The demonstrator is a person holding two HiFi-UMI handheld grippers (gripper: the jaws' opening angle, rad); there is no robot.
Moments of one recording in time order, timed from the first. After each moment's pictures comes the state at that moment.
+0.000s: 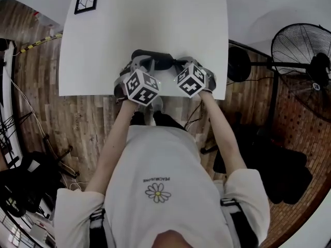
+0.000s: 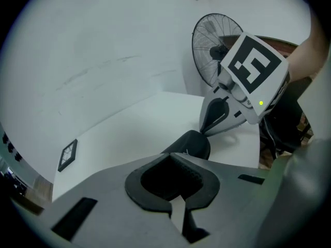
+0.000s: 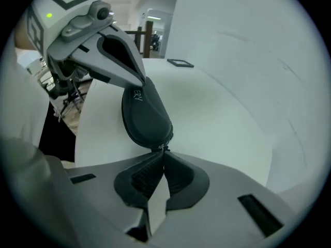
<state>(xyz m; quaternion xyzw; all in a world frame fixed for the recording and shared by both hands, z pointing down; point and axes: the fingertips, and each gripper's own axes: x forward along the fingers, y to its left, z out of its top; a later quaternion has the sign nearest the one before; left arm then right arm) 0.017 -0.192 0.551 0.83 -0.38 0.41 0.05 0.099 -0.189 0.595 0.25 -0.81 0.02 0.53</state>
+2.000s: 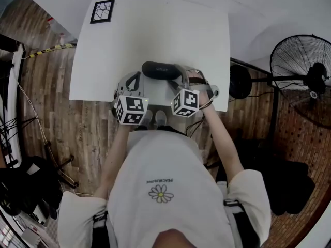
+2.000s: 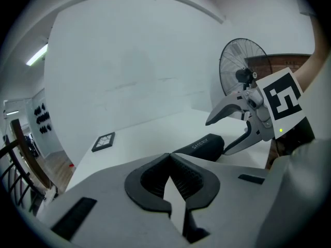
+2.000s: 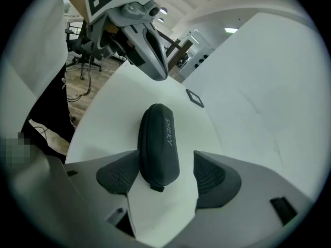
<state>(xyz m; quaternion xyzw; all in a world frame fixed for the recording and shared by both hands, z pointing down) -0.072 -0.165 0.511 0.80 -0.52 0.28 0.06 0.038 -0.173 0.555 0.21 -0.79 -0.26 0.52</state>
